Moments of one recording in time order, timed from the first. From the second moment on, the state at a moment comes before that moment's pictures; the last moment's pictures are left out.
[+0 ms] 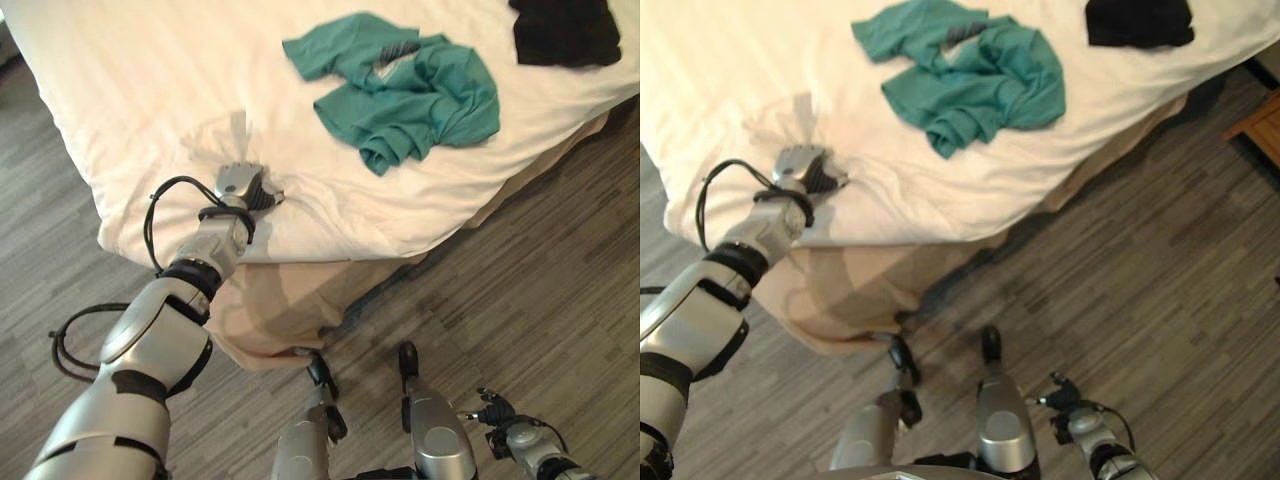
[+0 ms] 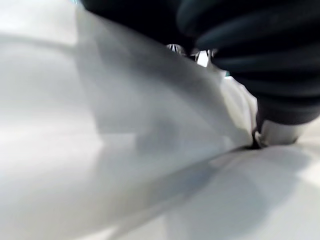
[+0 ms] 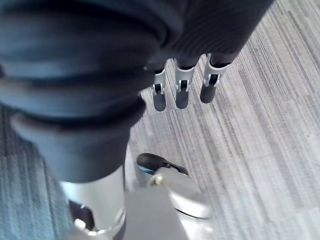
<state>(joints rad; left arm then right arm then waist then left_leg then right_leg) -0.99 0.57 -0.64 1.11 0.52 -0.01 0.16 -0.17 -0.36 0.32 1.16 0.09 -0.07 -0.08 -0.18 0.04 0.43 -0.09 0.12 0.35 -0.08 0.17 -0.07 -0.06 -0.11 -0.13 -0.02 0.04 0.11</state>
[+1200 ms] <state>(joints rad) -0.19 0.38 -0.57 0.81 0.24 -0.10 0.15 -0.94 -0.26 0.56 0.74 0.01 -0.15 -0.27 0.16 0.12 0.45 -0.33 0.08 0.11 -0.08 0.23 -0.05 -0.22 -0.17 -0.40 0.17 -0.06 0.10</state>
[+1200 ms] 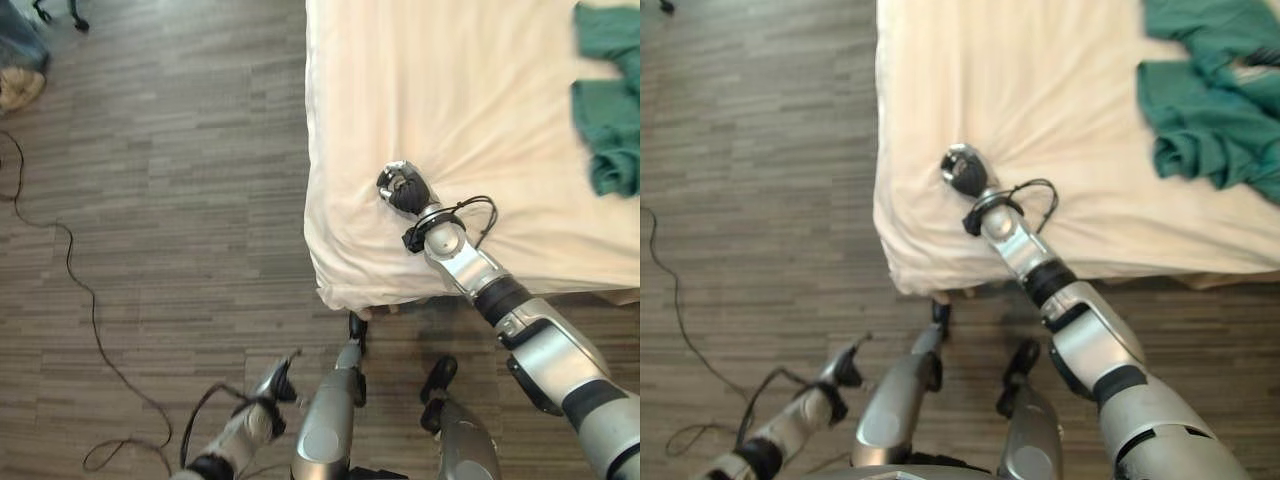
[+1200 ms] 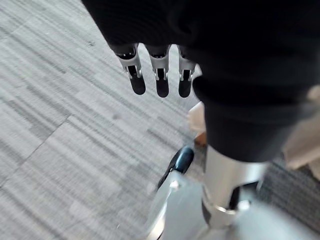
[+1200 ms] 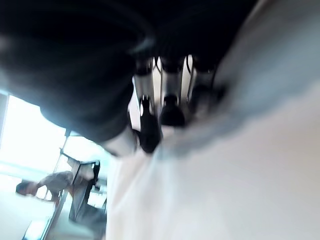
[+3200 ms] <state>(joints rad) -0.17 0.27 -0.30 1.19 0.24 -0.06 0.16 -0.01 -0.27 0.30 1.20 0.06 -0.05 -0.08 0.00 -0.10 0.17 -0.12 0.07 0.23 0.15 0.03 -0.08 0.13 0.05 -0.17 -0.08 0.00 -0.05</state>
